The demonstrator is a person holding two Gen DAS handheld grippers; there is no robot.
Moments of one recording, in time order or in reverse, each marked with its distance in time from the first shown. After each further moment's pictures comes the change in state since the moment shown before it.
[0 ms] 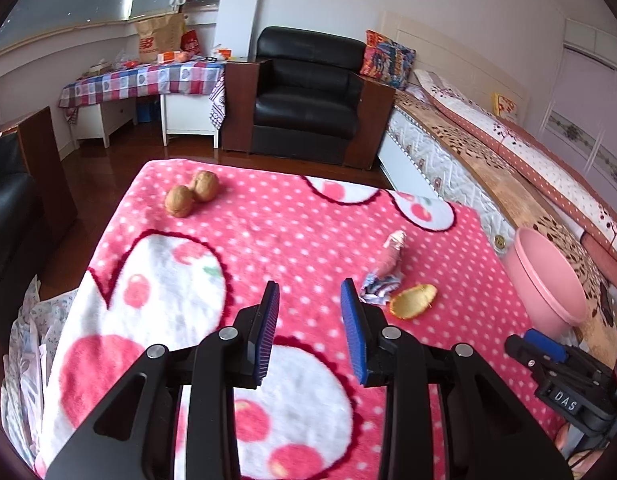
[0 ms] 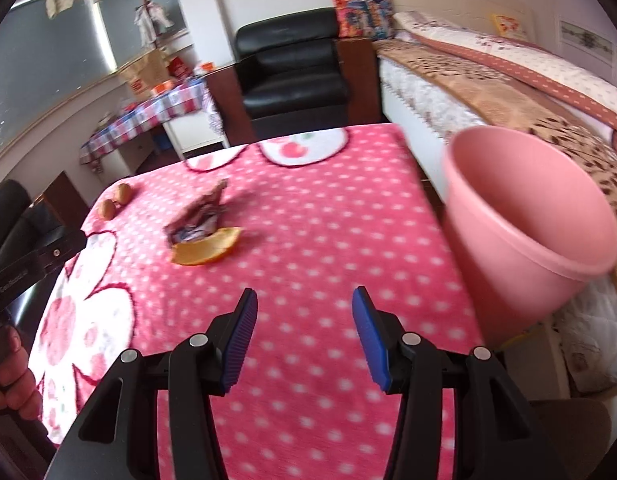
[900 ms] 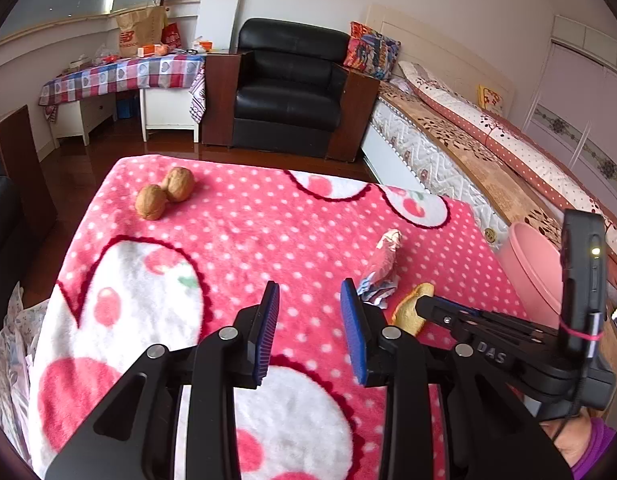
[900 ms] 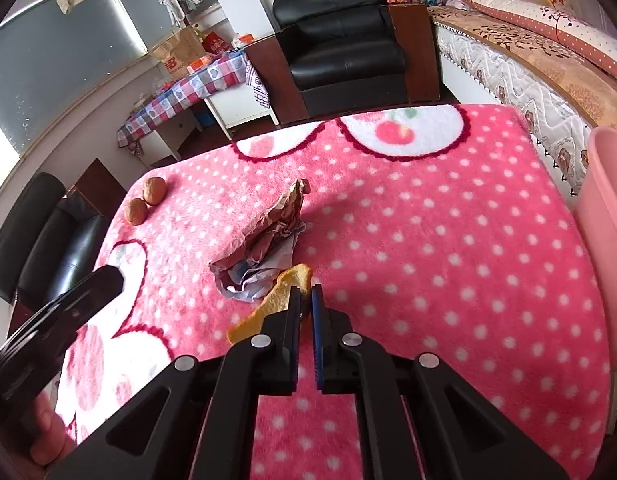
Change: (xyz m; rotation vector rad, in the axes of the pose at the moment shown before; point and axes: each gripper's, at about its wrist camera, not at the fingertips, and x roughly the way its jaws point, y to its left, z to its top) left arm 0.029 -0.004 0.005 0.037 0.037 -0.076; right arm 0.081 0.048 0.042 0.003 0.114 0.177
